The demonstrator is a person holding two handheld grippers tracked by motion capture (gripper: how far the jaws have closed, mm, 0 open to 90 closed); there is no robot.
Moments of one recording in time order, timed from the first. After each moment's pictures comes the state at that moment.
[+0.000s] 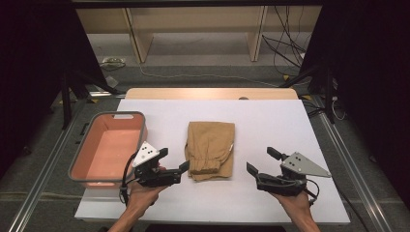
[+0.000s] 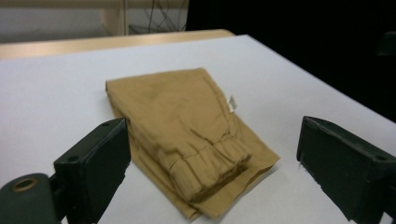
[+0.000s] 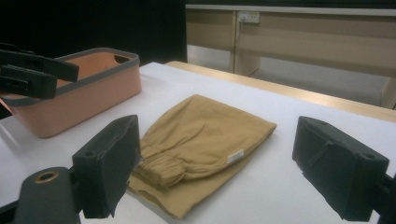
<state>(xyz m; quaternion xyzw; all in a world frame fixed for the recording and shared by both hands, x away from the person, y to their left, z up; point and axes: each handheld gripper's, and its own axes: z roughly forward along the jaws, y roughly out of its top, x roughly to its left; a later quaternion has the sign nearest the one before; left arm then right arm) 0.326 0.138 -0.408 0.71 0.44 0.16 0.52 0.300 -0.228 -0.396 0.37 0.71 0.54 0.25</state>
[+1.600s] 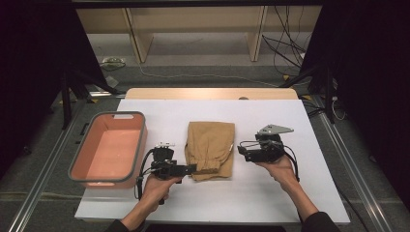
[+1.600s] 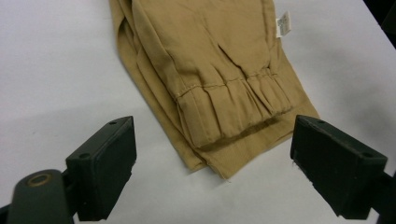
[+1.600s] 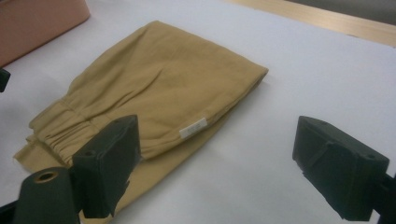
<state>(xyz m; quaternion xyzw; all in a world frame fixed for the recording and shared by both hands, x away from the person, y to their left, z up) 0.372 0.116 -0.446 0.73 0.56 0.03 0.38 0.411 -0.214 -0.428 0.41 0.79 0.41 0.18</state>
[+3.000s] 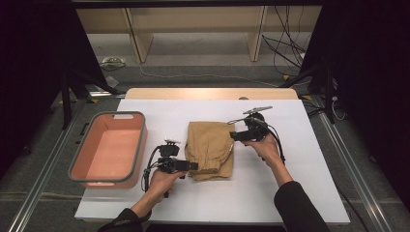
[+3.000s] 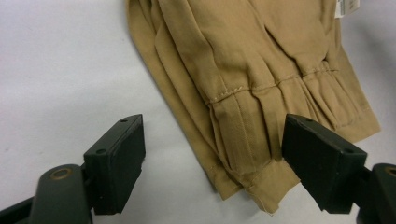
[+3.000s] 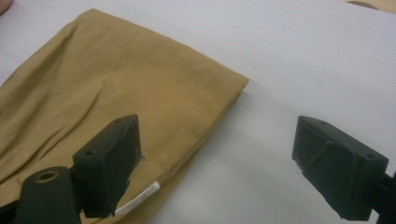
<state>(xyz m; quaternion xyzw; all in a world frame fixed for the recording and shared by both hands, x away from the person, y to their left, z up) 0.404 0.107 -0.475 0.74 0.59 -0.01 0.33 0.493 -0.187 -0.441 0.47 0.80 0.34 0.14</state>
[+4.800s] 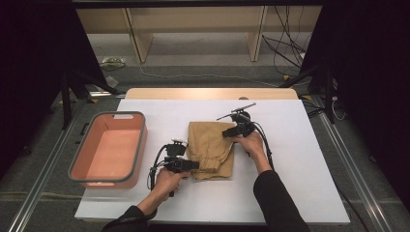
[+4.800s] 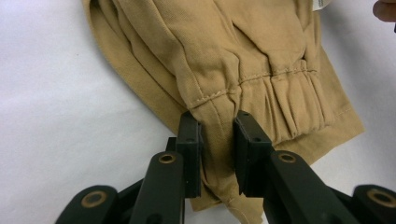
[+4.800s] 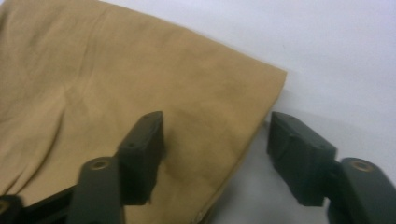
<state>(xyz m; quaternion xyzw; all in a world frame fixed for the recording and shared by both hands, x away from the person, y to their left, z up) 0.406 0.090 -0.474 0.75 0.56 -0.01 0.34 0.532 -0.154 -0.473 0.53 0.79 0.29 0.08</state>
